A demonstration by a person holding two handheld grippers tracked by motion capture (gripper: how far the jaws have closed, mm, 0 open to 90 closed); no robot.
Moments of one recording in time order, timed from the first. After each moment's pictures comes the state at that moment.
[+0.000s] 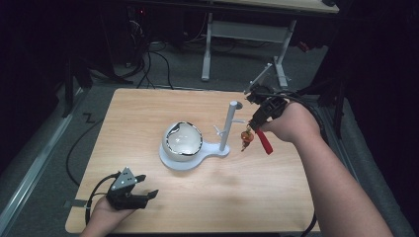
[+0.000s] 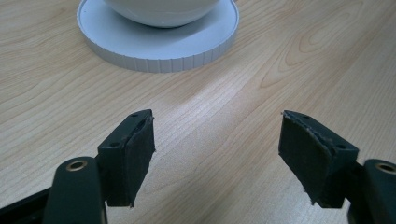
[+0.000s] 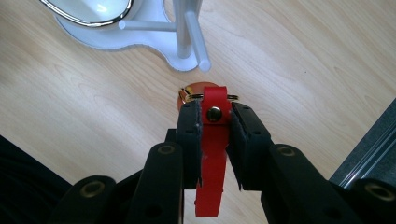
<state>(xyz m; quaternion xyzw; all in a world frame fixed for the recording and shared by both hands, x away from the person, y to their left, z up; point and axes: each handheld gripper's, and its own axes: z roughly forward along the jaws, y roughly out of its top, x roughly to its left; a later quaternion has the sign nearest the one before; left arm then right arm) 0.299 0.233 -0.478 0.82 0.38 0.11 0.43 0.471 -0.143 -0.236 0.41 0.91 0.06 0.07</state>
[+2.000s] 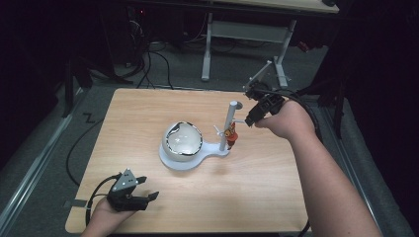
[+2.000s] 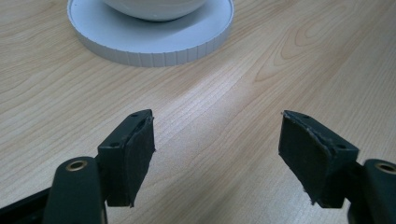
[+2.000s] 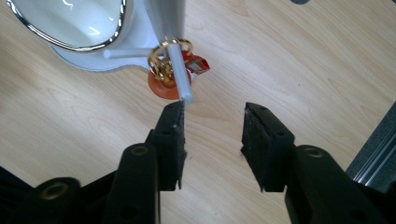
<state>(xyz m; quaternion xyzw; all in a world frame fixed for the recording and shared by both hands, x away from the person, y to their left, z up) 0.297 0.230 -0.481 0.82 0.37 0.11 0.42 0.481 -0.145 -0.243 0.43 0.90 0.08 0.08</state>
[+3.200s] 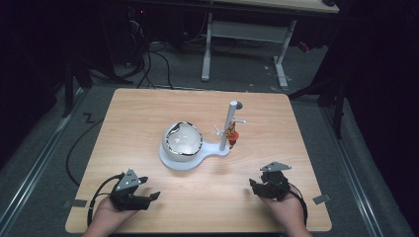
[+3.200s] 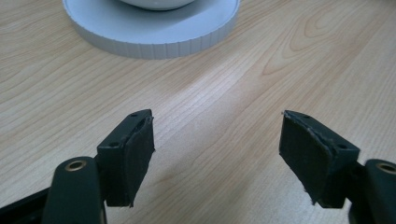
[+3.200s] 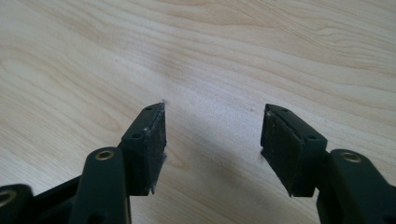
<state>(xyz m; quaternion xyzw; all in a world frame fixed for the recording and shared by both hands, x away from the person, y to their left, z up) 0.301 0.228 -0.488 0.82 0.38 0.11 0.41 0.339 -0.222 -0.455 0.47 0.83 0.24 0.19</state>
